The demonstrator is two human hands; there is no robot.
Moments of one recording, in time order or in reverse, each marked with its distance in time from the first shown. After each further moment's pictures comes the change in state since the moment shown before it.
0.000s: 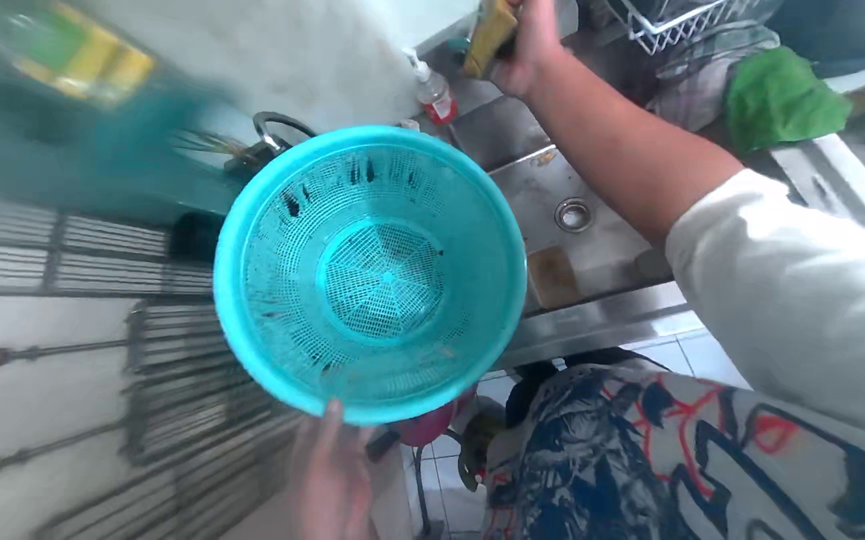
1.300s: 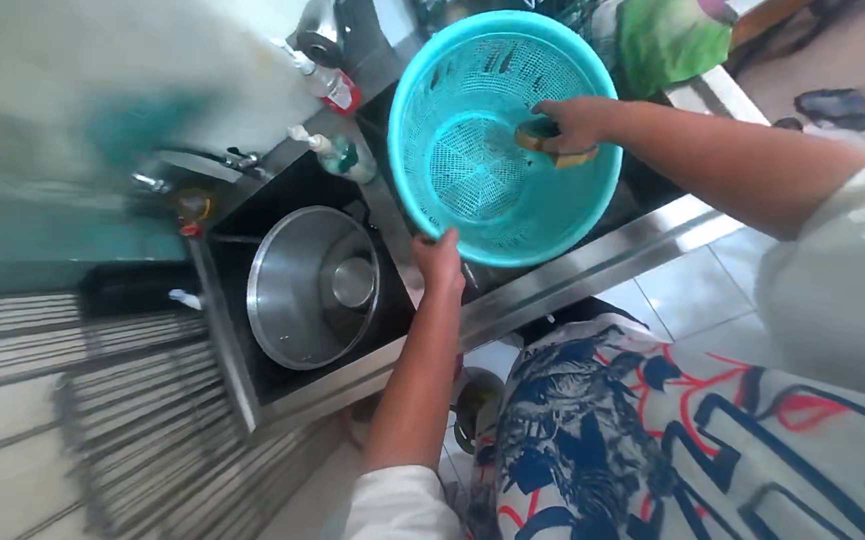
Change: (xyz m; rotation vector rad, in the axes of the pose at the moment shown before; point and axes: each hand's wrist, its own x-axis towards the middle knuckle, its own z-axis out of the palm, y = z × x) left_hand 0.045 -0.133 0.283 0.402 -0.265 -0.279; right_hand -0.080 -0.062 -0.274 -1.981 -0.193 0.185
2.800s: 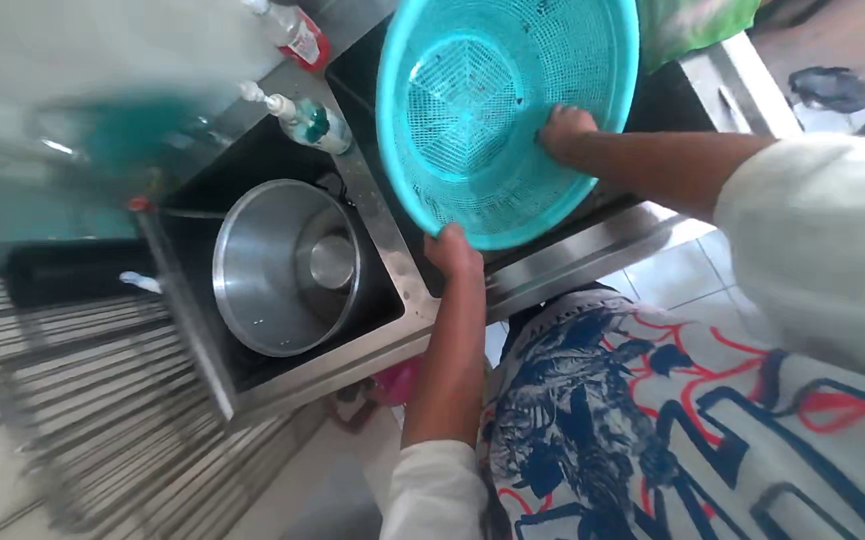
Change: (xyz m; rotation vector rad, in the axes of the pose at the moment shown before) left_hand 0.000 -0.039 0.040 -0.272 0.171 -0.015; right_hand 0.023 0.007 0.082 -0.285 -0.163 0.217
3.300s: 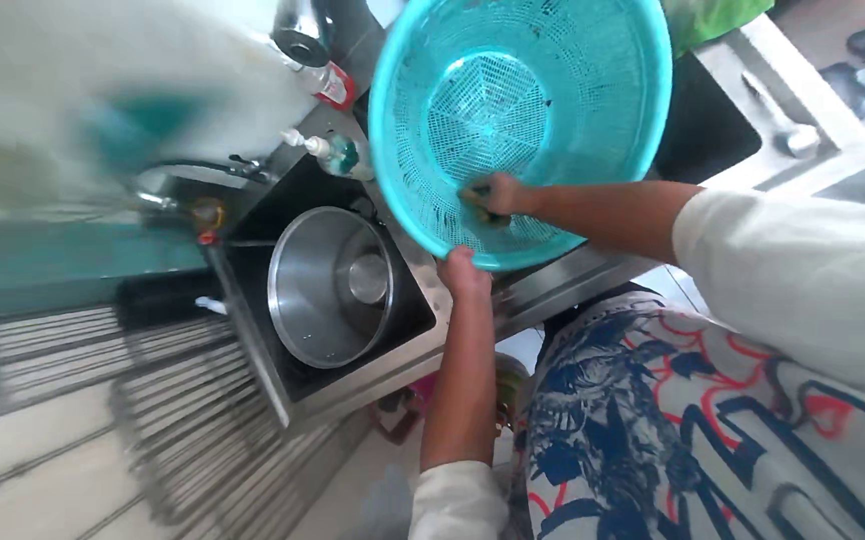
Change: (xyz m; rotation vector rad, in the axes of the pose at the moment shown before) left_hand 0.015 0.003 -0.024 -0.064 -0.032 -0.010; right_hand 0.017 -0.114 0.046 0.900 0.036 -0.283
